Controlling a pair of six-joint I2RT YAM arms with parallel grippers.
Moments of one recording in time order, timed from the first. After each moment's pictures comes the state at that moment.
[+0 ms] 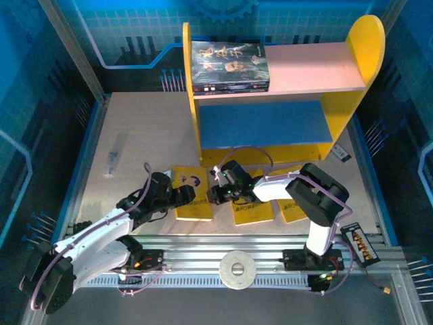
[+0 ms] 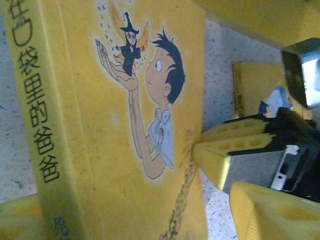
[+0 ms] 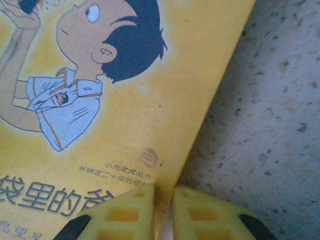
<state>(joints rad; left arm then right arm) -0.53 0.92 0.38 -0.24 0.13 -0.85 0.82 1.82 0.81 0.18 -0.40 0.54</state>
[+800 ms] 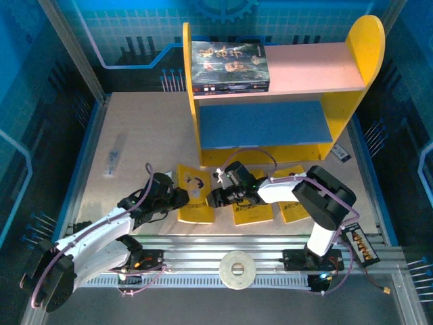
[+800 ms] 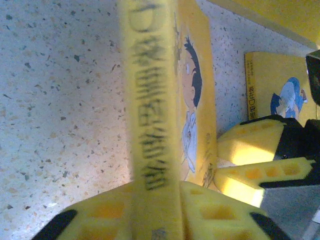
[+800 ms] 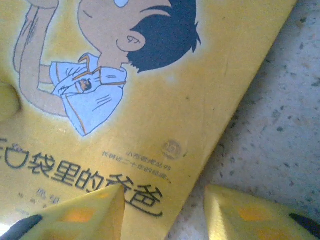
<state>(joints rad) -0.53 0.94 0.39 -0.27 0.13 -0.85 0.80 1.74 0.76 0.13 -0.45 0.53</state>
